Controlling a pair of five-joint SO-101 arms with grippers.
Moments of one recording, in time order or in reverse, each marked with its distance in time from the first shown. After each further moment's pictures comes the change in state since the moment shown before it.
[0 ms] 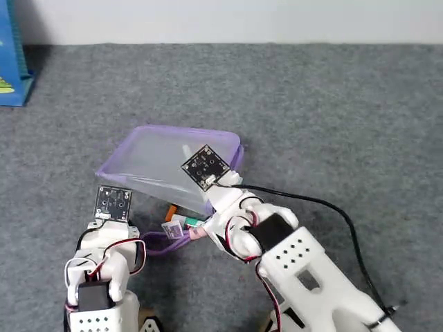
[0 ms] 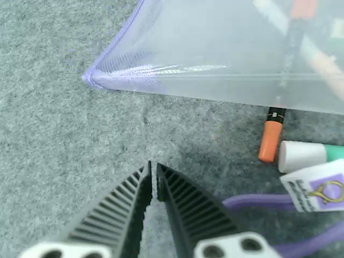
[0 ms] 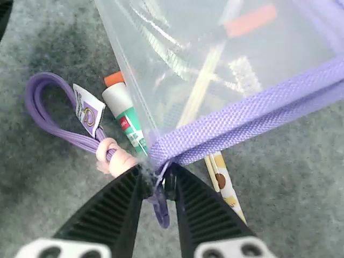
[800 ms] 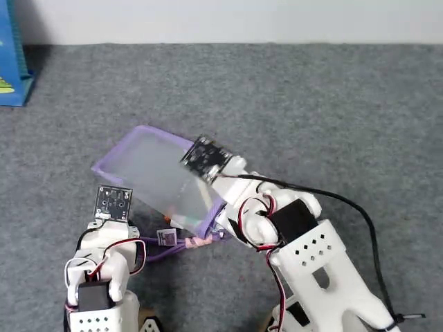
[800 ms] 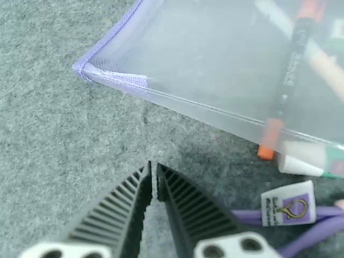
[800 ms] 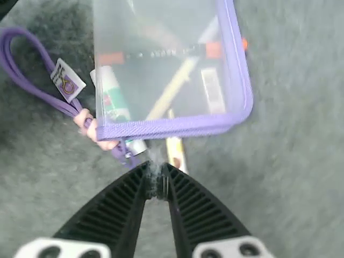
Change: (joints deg) left arm 0.0 0.0 0.0 0.0 0.0; right arm 4.9 0.2 -16.6 17.8 10.8
